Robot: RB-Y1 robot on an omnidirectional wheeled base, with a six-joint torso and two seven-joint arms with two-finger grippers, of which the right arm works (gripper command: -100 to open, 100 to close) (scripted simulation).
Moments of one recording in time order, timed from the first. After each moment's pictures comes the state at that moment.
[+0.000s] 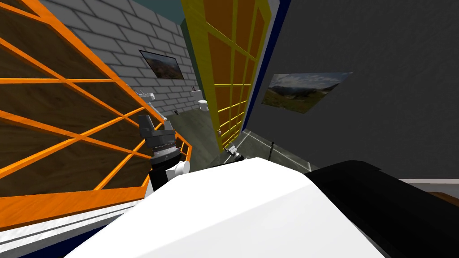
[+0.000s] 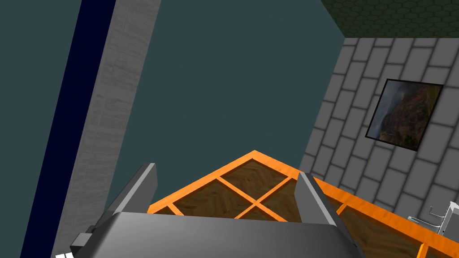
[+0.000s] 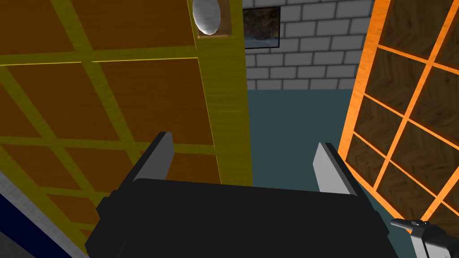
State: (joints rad) arm 0.24 -0.02 0.20 -1.14 0.57 -0.81 1.02
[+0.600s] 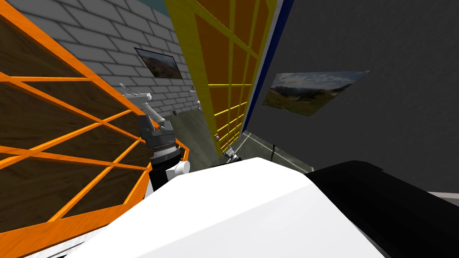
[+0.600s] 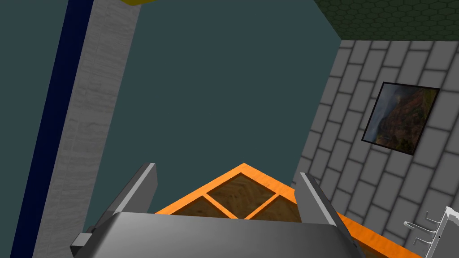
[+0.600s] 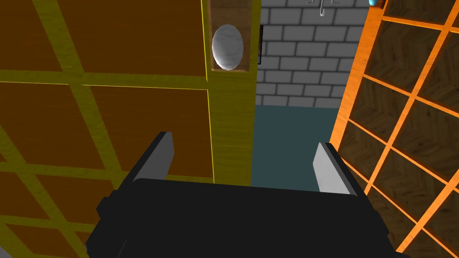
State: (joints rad) arm 0.22 0.02 0.22 -1.03 0.63 -0.84 1.13
